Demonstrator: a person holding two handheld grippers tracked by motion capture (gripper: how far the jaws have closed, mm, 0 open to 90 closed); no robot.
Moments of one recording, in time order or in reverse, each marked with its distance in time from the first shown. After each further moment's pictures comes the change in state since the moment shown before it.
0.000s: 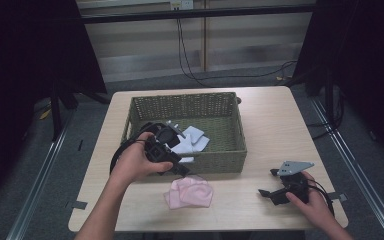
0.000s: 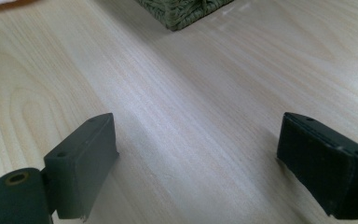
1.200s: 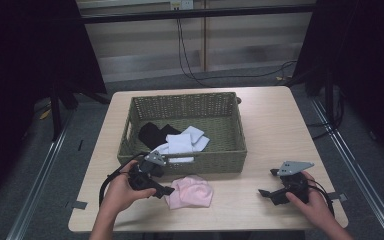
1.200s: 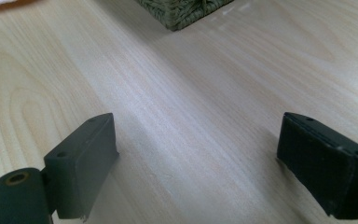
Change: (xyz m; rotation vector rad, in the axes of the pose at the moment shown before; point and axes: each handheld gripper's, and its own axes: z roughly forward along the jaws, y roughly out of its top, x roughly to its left) left arm 0.019 -0.090 0.049 -0.116 0.092 0.008; right arm 0.000 0.000 0.000 0.000 0.000 -0.001
